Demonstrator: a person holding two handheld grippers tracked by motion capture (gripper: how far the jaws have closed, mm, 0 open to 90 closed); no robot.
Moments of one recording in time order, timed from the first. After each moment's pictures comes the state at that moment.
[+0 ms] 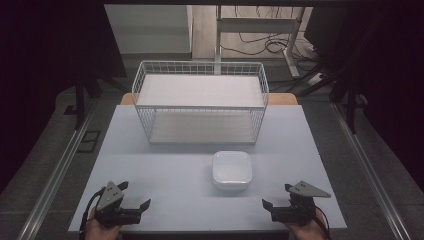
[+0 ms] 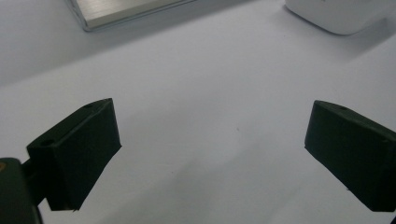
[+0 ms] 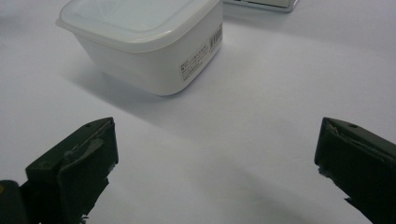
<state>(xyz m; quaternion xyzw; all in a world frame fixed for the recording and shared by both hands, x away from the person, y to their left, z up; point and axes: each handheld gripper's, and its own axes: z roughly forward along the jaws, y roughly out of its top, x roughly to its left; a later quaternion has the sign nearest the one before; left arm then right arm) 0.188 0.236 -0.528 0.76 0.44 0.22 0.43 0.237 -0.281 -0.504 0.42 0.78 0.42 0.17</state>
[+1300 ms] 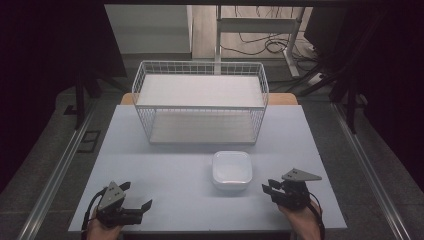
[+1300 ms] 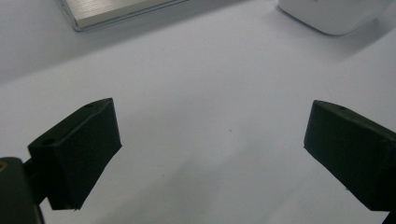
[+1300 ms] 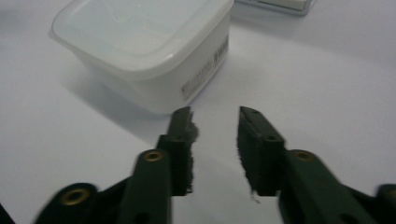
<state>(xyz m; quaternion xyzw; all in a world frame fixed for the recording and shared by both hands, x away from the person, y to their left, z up) 0.188 0.233 -0.528 0.76 0.44 0.21 0.43 0.266 -0.267 -0.489 0.42 0.81 0.39 0.14</state>
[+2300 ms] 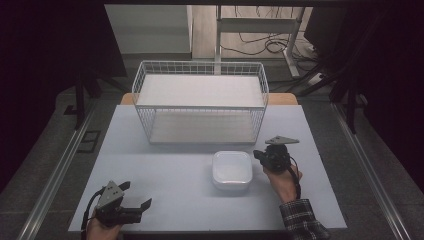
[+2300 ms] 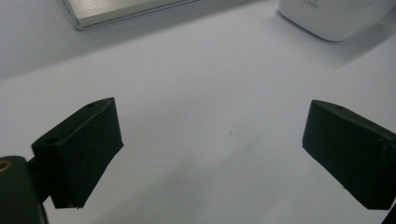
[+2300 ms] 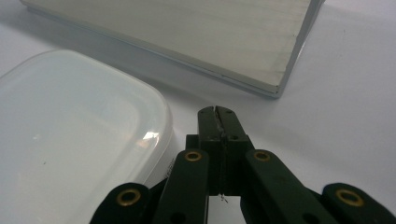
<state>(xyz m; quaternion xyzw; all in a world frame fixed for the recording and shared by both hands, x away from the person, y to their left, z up) 0.189 0.236 -0.528 0.75 0.44 0.20 0.44 0.365 -0.229 -0.485 0.43 0.80 0.38 0.17</state>
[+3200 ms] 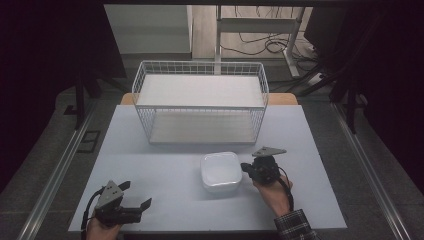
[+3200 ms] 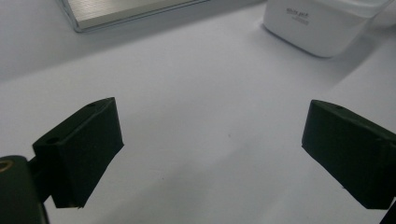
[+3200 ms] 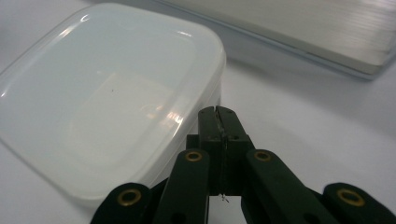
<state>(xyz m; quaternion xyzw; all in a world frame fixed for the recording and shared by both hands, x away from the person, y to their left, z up) 0.189 0.236 -0.527 0.75 0.44 0.20 0.44 0.330 -0.196 -0.492 0.40 0.83 0.38 0.12</state>
